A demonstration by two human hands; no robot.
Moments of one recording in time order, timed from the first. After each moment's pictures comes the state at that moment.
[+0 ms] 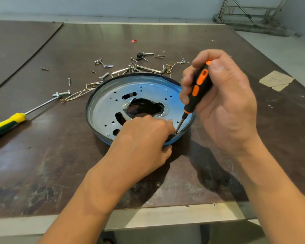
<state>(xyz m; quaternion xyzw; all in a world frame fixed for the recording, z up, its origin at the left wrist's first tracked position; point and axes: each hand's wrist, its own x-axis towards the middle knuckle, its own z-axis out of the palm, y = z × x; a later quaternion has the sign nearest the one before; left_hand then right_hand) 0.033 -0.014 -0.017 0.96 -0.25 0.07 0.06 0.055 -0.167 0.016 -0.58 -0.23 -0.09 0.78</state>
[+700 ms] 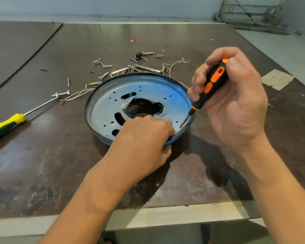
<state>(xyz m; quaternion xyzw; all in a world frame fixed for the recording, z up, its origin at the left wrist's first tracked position) 0.035 -0.016 -0.022 0.96 -0.27 0.09 0.05 0.060 -0.179 0.013 -0.54 -0.21 -0.11 0.81</state>
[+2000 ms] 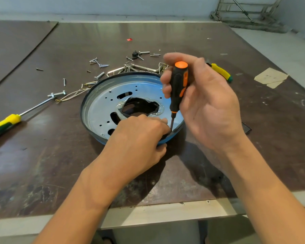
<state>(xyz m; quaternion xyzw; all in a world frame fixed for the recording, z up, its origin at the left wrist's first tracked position) 0.035 -0.013 -0.019 0.96 -0.27 0.07 0.04 0.058 -0.163 0.007 -0.54 -0.23 -0.04 0.81</state>
